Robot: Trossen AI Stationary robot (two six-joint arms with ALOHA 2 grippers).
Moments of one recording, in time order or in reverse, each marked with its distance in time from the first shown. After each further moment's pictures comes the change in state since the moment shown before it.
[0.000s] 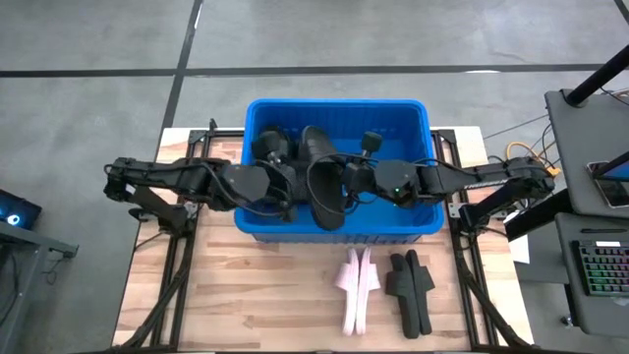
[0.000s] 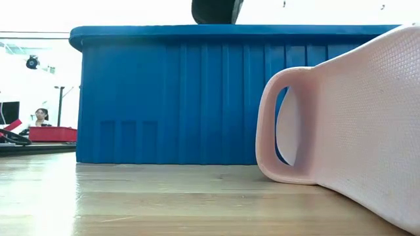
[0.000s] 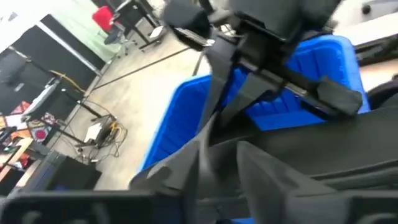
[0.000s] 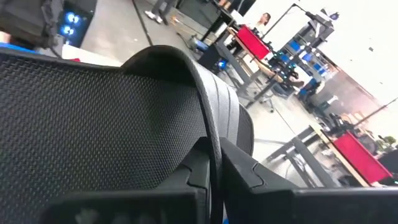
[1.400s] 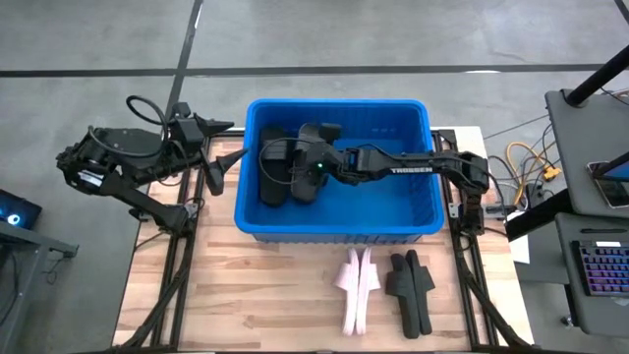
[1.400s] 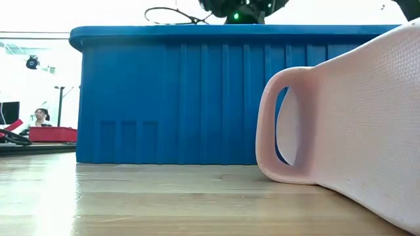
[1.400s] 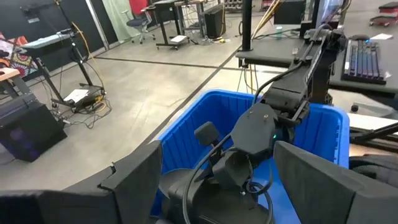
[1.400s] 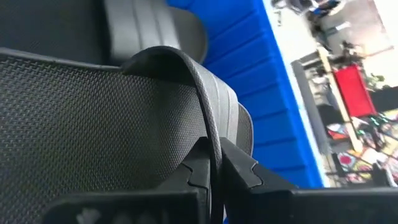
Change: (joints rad) left arm -0.051 -0.345 -0.004 -0.235 -0.087 -0.403; right arm -0.293 0.471 0.213 -0.166 -0.060 -0.008
